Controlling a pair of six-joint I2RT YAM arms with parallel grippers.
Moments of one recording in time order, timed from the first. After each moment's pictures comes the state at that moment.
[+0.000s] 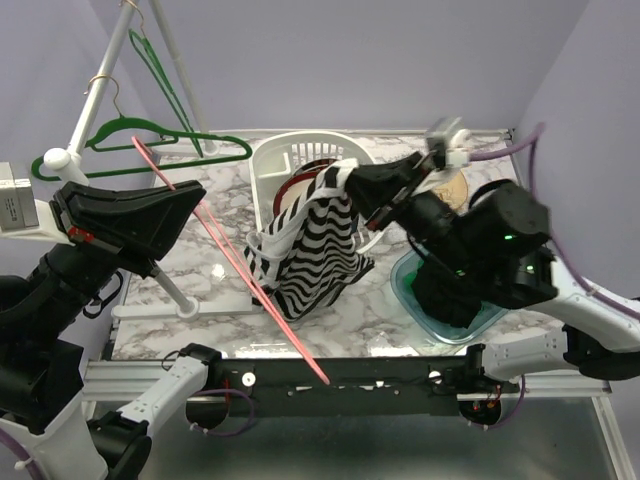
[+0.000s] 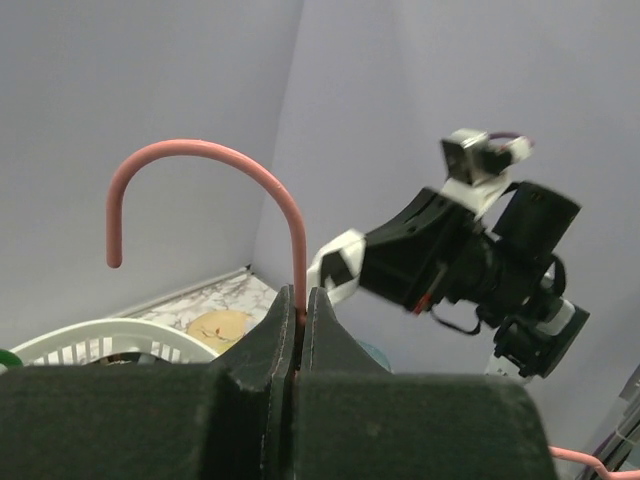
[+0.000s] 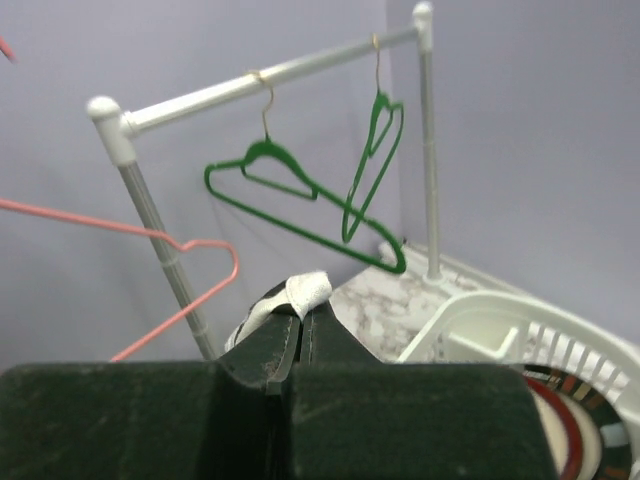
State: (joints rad) left arm -0.30 0.84 1.94 -0.63 0.48 -0.52; right arm 1.32 1.21 1.60 -0.08 0.42 0.01
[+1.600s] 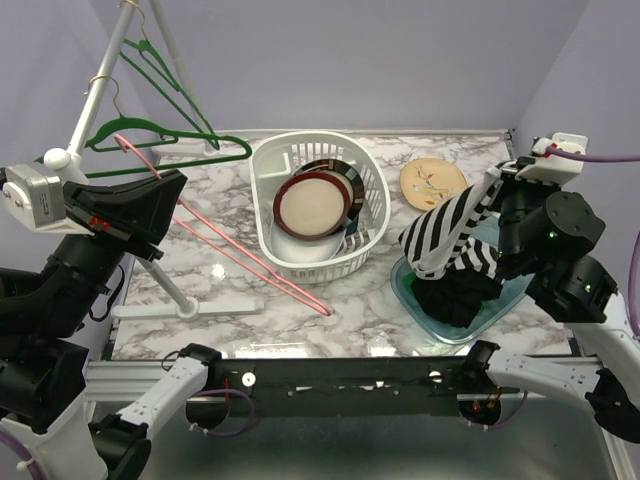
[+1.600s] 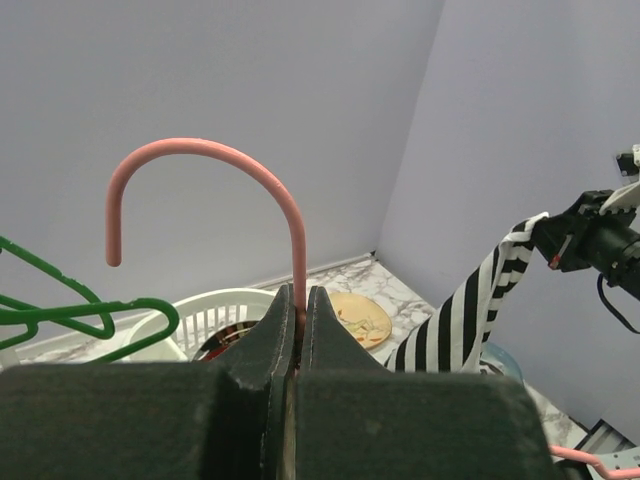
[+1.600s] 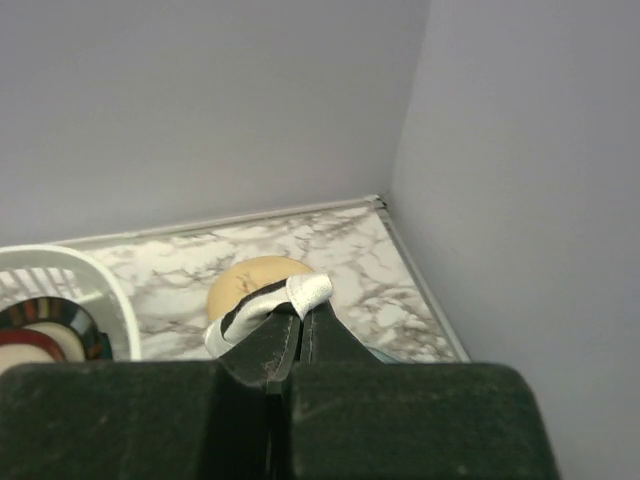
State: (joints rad) left arm -0.30 0.82 1.90 -0.74 0.26 -0.27; right arm 0.87 0.87 1.36 -0.30 1.13 -0.20
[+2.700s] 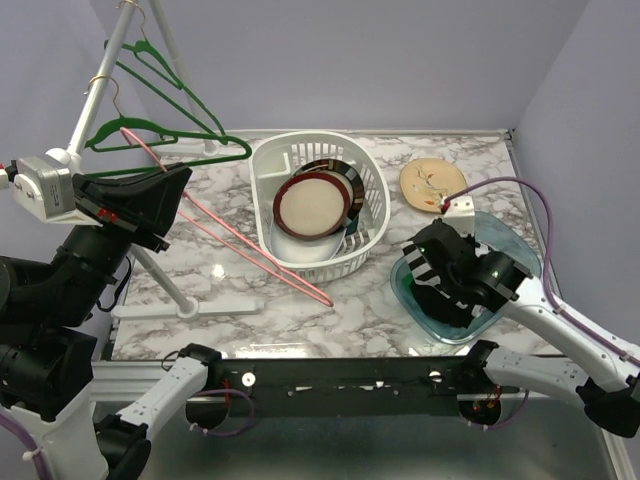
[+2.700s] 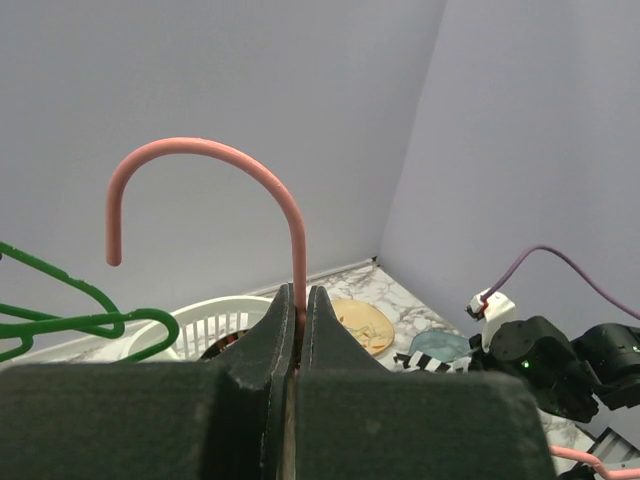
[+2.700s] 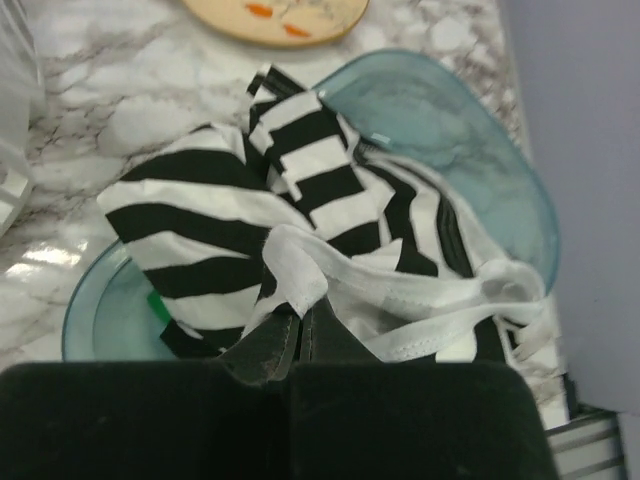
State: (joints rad) left arm -0.30 0.81 1.84 -0.67 0.25 -0.28; right arm 0.82 0.98 1.00 -0.93 0.92 0.43
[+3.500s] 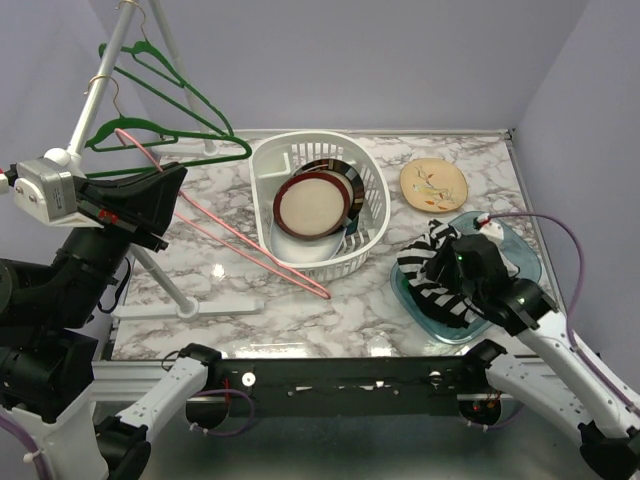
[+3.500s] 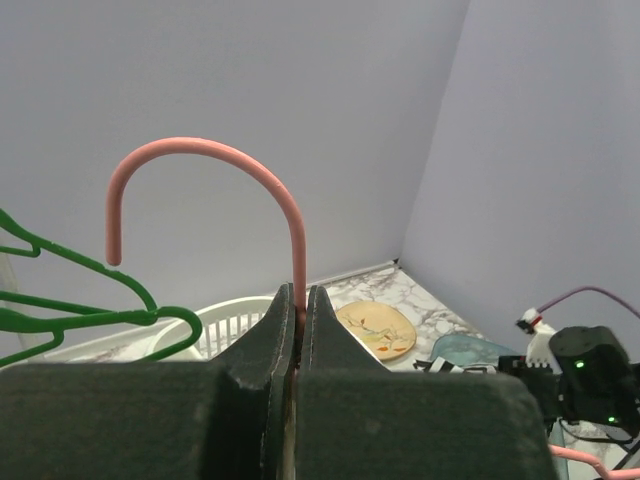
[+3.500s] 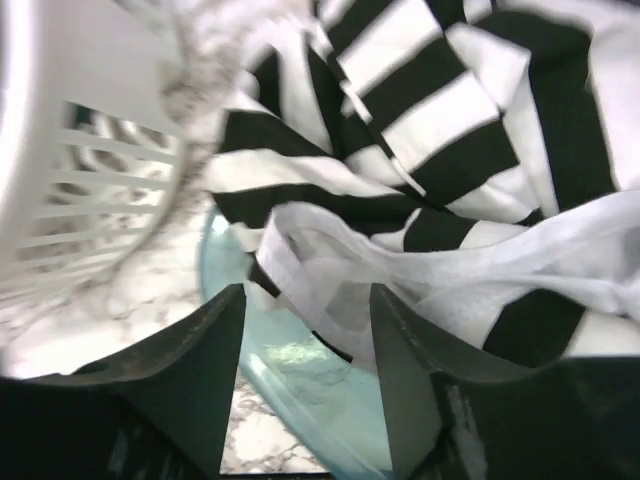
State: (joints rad) left arm -0.30 0.80 1.82 -0.67 0.22 -0.23; right arm 0.57 0.74 0.71 -0.75 0.40 0.74
